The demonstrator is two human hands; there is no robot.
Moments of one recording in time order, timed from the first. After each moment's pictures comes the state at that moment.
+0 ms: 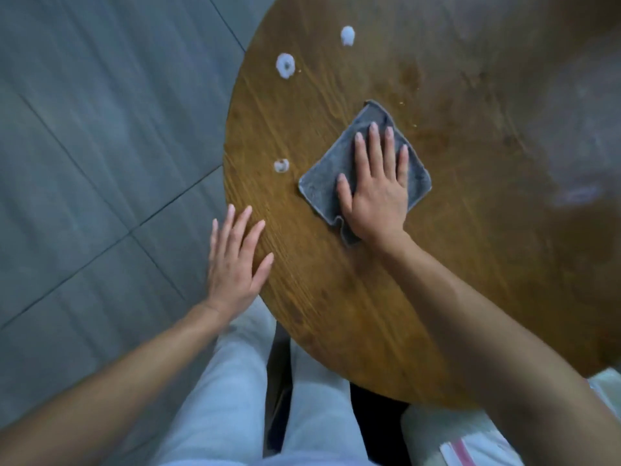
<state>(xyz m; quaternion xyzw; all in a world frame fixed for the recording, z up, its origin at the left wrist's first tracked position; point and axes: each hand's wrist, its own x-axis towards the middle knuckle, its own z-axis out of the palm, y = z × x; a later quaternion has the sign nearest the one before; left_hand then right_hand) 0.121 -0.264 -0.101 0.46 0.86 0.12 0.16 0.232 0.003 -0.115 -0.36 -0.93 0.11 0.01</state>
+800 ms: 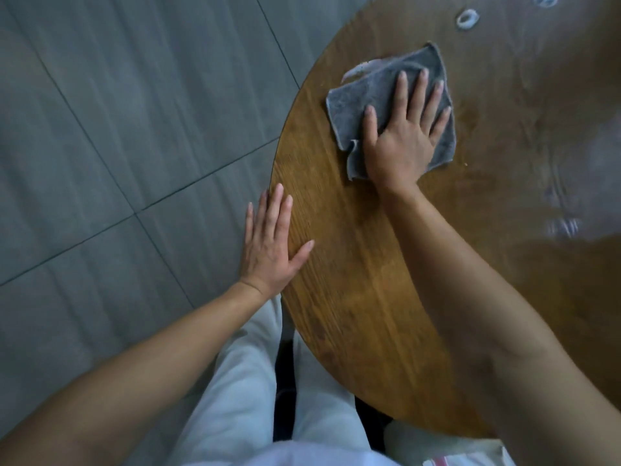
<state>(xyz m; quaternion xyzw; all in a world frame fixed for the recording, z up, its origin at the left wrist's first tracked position) 0.092 -0.234 -0.127 0.42 0.88 0.15 0.15 0.100 0.045 -0.110 -0.47 -0.87 0.11 -0.02</state>
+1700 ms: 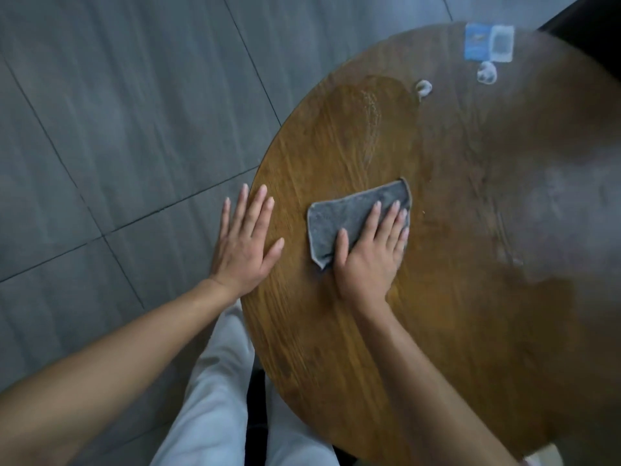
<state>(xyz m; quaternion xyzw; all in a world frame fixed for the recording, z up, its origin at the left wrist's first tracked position) 0.039 -0.186 -0.118 0.44 0.87 0.12 0.16 0.188 -0.017 -0.092 -0.48 -0.87 0.12 -0.06</state>
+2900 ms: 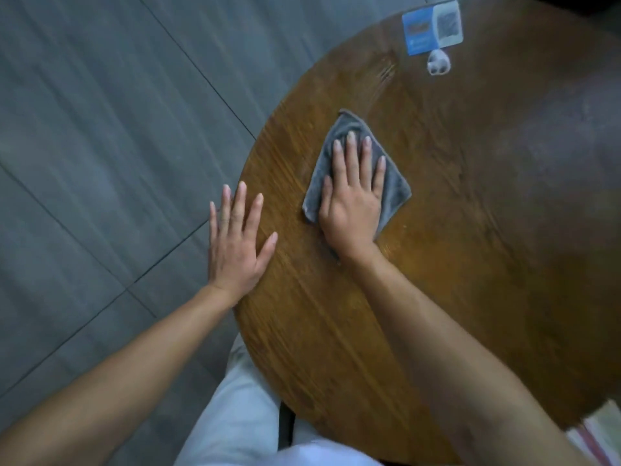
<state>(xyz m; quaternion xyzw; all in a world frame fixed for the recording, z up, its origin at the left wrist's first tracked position) -0.027 -0.104 -0.119 0.49 0.85 0.08 0.15 0.091 0.087 -0.105 -0.46 -0.88 0.11 0.04</state>
